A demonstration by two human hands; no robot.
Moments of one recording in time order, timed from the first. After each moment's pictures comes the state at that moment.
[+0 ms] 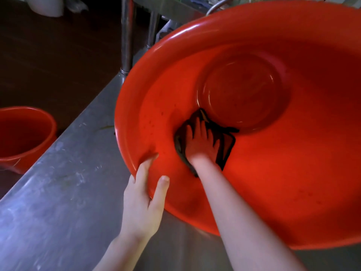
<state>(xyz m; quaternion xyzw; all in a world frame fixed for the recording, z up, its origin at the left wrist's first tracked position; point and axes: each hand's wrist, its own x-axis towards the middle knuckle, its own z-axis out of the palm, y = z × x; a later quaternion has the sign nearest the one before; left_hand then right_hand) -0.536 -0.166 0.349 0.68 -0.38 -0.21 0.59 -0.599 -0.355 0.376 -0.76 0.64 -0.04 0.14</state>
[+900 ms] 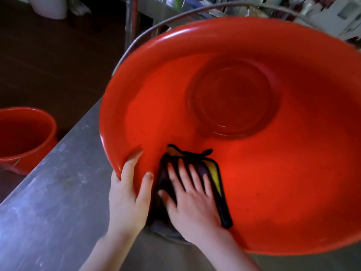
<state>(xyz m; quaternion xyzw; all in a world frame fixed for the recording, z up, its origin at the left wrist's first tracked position) -0.519 -0.163 0.357 0.71 -0.36 -0.15 0.59 -0.649 -0.225 0.381 -0.89 0.45 0.03 0.04</state>
